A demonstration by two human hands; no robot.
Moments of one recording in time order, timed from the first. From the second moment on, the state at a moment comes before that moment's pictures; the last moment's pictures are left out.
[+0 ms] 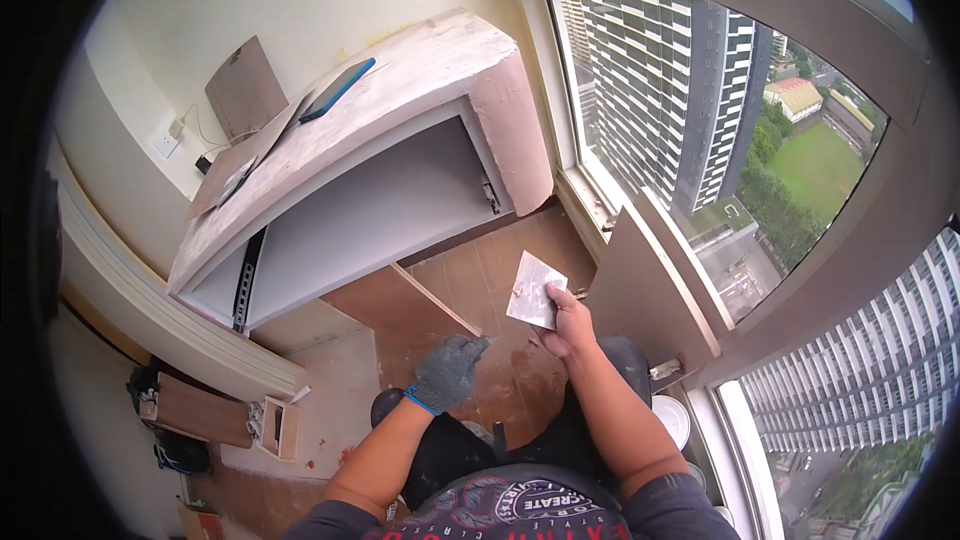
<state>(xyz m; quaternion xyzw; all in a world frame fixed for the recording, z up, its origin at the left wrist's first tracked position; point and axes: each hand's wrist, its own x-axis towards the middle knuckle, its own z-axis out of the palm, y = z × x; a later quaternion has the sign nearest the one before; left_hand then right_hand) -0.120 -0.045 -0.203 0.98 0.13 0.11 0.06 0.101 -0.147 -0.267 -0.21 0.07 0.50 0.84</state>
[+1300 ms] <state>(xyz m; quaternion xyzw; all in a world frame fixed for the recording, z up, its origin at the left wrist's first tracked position) 0.020 0.003 -0.108 0.76 0.12 0.43 0.48 0.092 -0.114 -0.287 -0.42 -0.03 0.49 0.77</state>
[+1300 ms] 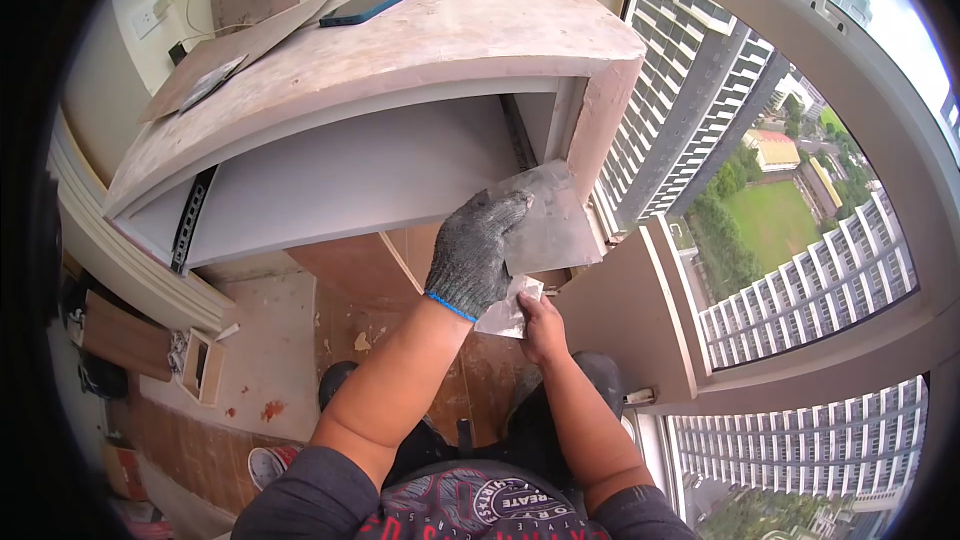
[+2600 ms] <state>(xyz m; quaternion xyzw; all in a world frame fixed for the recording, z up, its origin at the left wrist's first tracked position) 0.111 -0.079 -0.098 0.31 0.16 0.41 0.84 0.074 -0.118 -0.258 -0.45 -0.12 0.42 0.78</state>
